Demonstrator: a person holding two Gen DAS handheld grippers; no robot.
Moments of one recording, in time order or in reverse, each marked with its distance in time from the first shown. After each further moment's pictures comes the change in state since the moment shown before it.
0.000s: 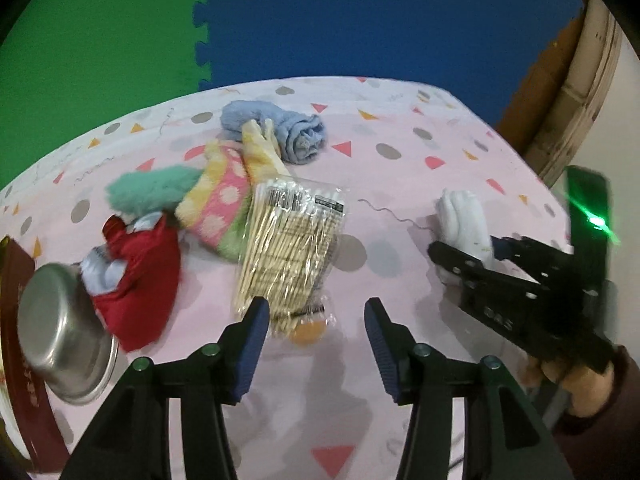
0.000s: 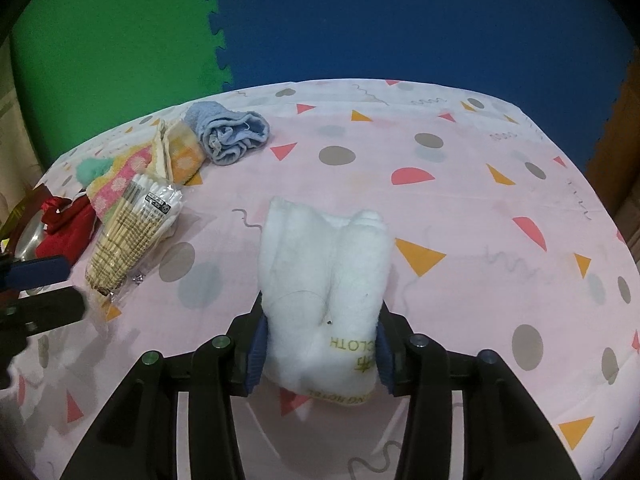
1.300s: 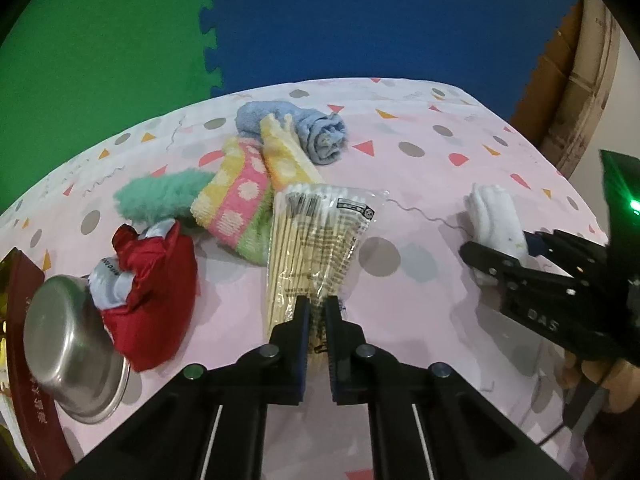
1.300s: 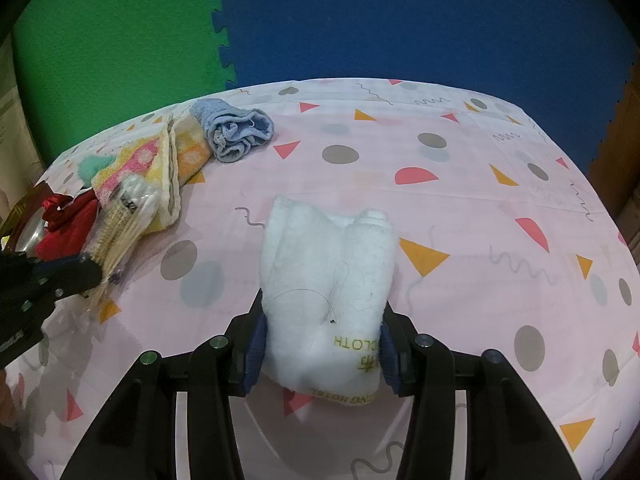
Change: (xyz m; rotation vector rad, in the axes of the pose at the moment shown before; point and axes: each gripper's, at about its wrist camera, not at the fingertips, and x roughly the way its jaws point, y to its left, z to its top) left arm 0.005 0.008 -0.009 0.033 -0.045 0.061; right arm -0.003 0.004 0.000 -0.003 0.002 -0.002
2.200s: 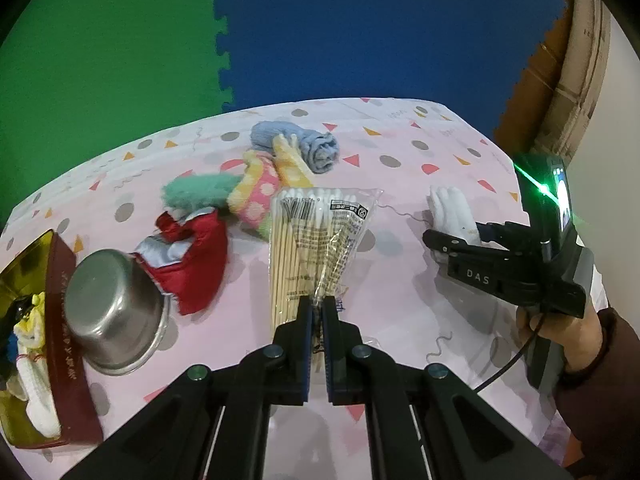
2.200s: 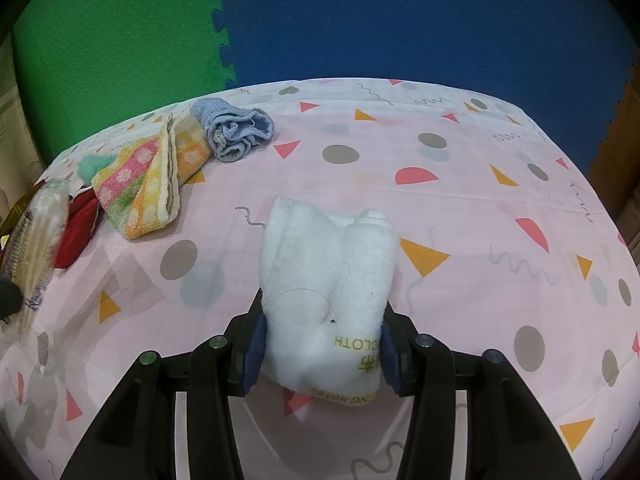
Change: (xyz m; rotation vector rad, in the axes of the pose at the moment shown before) left arm -0.069 0.005 -0.021 -0.022 -0.037 -0.021; right arm 0.000 0.000 0.000 0.000 0.000 0.000
